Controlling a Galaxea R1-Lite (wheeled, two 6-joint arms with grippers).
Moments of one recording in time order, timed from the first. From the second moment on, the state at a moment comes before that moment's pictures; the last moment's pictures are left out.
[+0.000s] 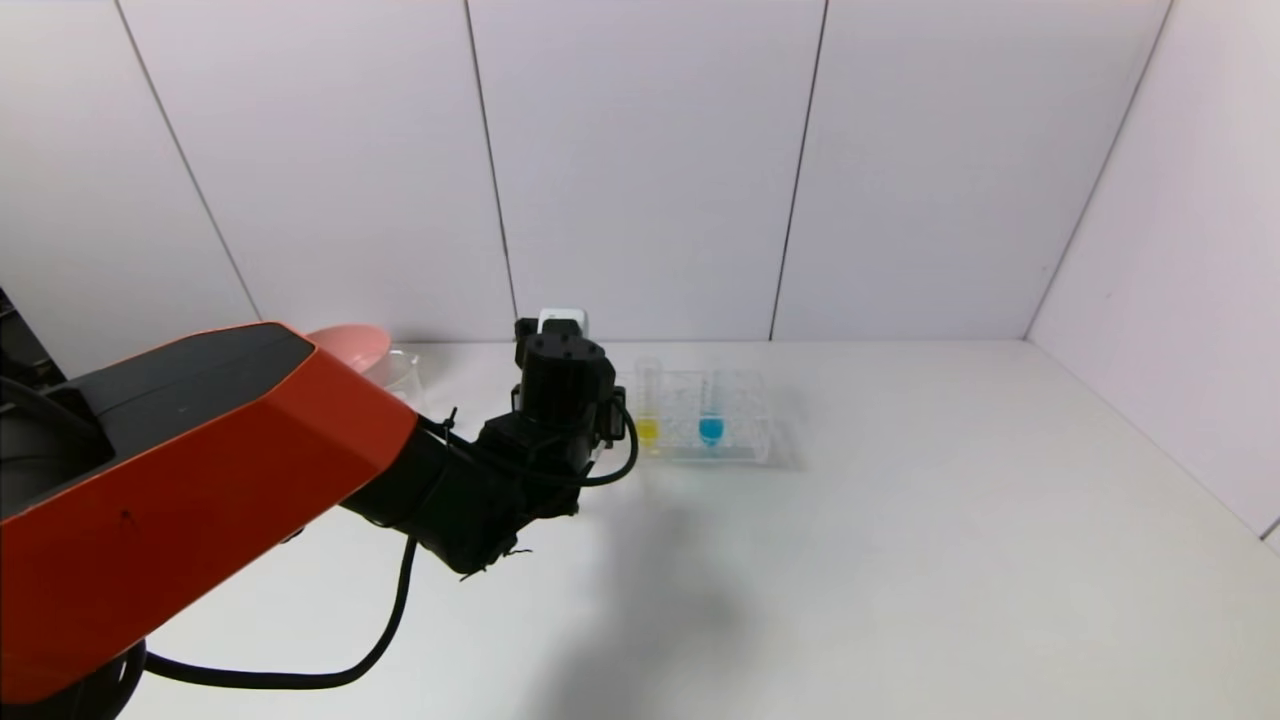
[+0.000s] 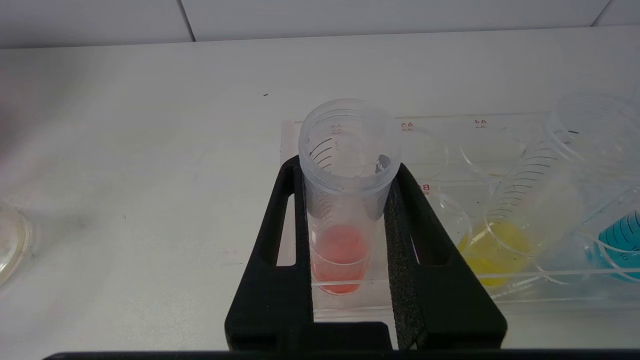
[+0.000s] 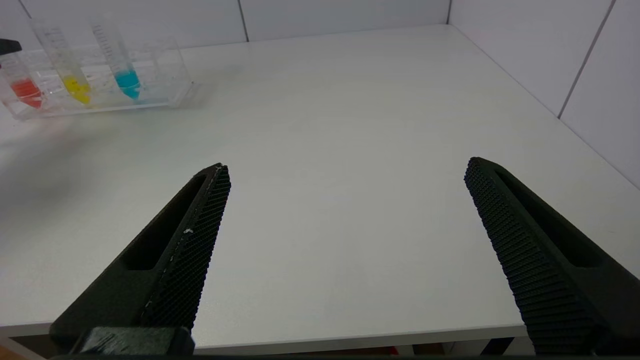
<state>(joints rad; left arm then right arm) -0.63 2.17 -1.12 -0.83 0.55 -0.17 0.00 0.00 0.00 0.00 -0.04 0.09</state>
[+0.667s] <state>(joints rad) -0.63 2.06 -1.17 -0.76 0.54 -0.12 0.00 0.00 0.00 0.00 -0.04 0.09</state>
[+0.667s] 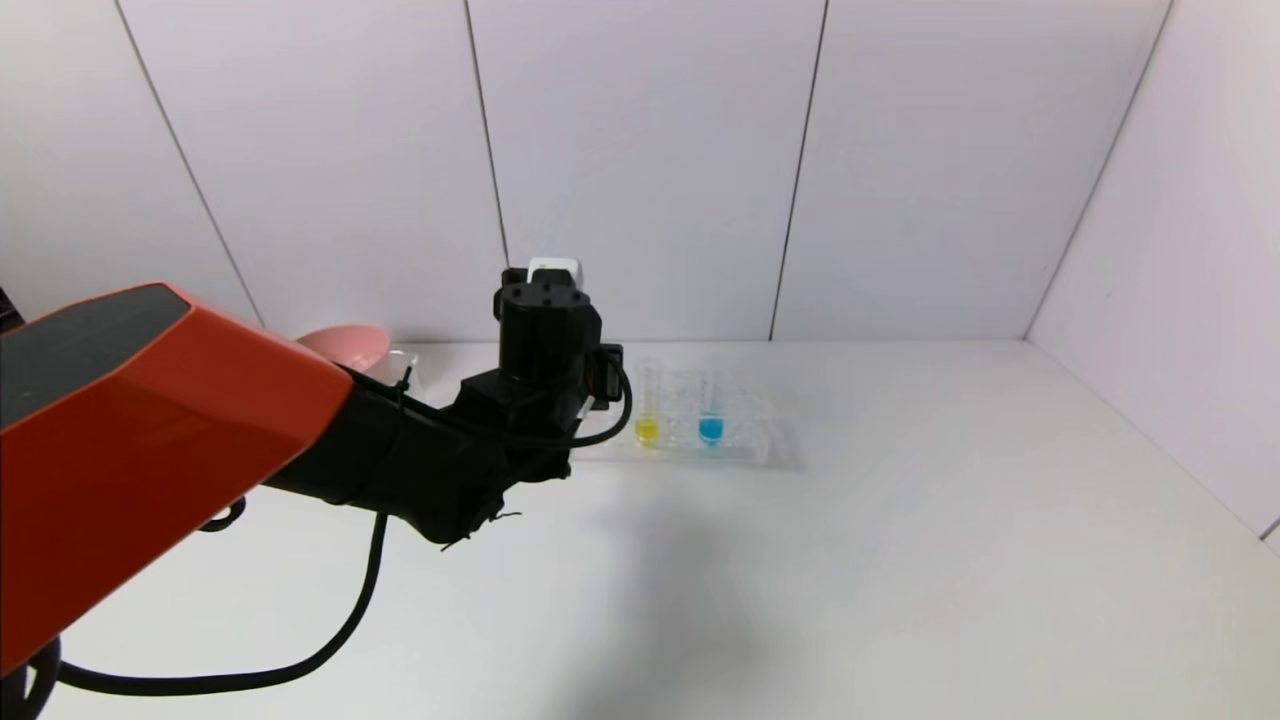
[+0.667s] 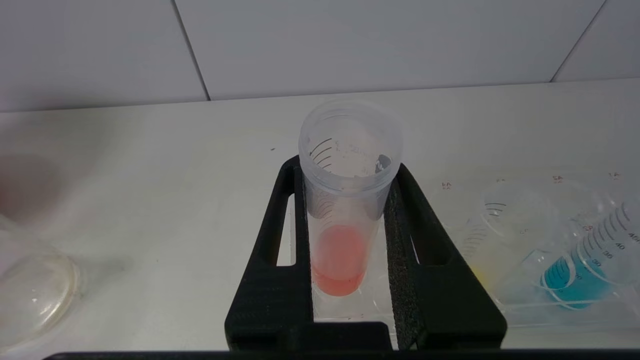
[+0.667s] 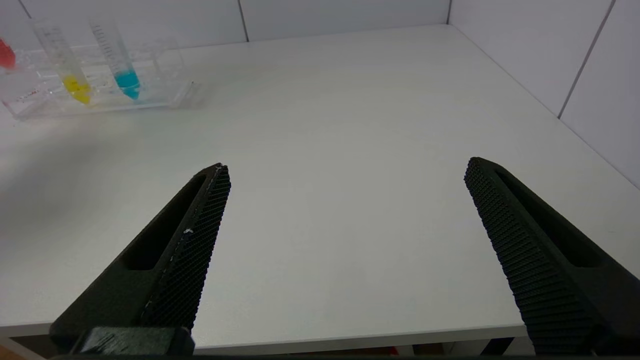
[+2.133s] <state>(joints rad) -0.22 1.27 -0.72 -0.29 0.19 -0.13 0.00 0.00 0.00 0.00 -0.04 0.09</state>
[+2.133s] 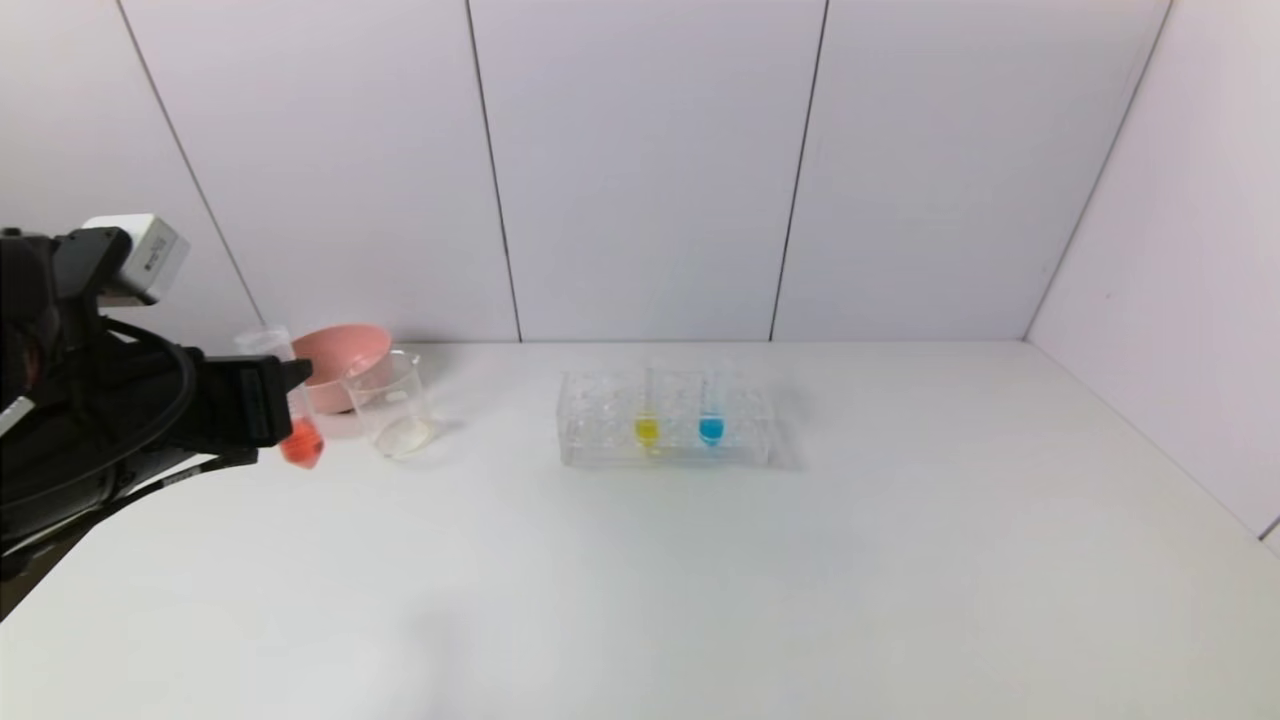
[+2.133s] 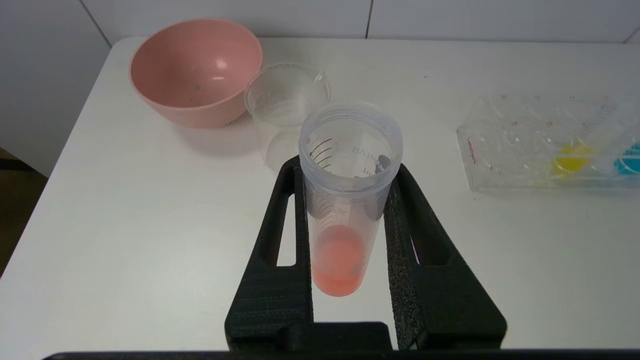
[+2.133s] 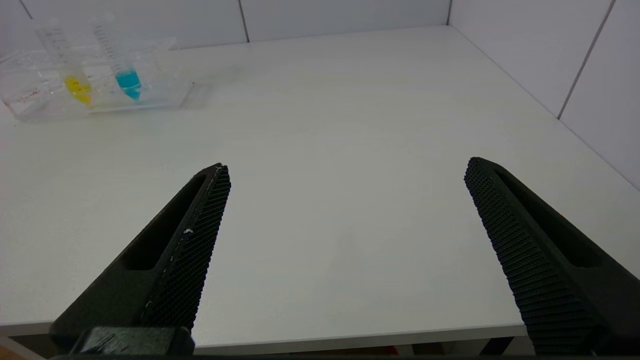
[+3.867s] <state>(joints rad) 0.27 1.93 -1.39 -0.04 -0.57 0.75 0.00 0.00 0.00 0.00 -0.04 0.09</state>
